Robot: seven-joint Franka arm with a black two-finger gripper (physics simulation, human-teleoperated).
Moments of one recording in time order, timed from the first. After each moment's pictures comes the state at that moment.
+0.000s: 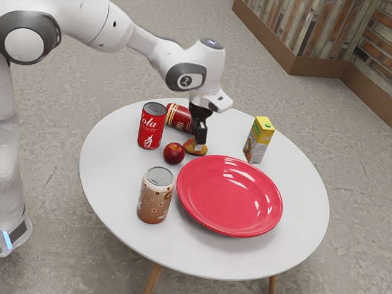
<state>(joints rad) 0.02 -0.02 0.12 -2.10 -0.03 2.16 0.30</state>
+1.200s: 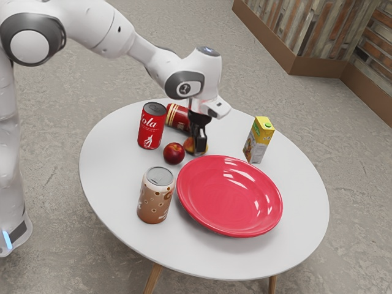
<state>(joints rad) 0.01 0.00 0.12 -2.13 -0.09 2.23 0.29</state>
